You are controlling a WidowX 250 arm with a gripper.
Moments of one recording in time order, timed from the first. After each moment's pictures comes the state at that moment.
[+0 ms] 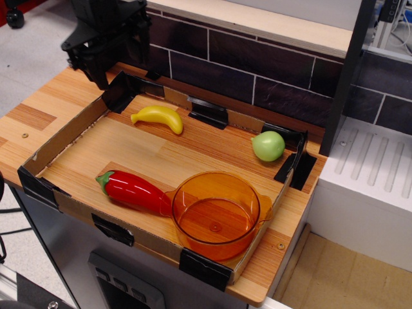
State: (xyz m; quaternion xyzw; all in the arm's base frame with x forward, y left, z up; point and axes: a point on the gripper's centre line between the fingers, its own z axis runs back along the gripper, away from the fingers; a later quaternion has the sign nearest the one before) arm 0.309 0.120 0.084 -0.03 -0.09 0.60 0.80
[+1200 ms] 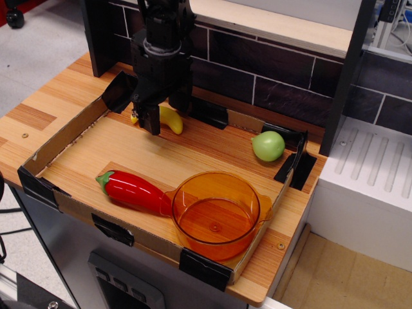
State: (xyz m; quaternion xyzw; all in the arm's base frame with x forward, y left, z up) arm 0.334 0.090 0.009 0.03 -0.07 0.67 0.74
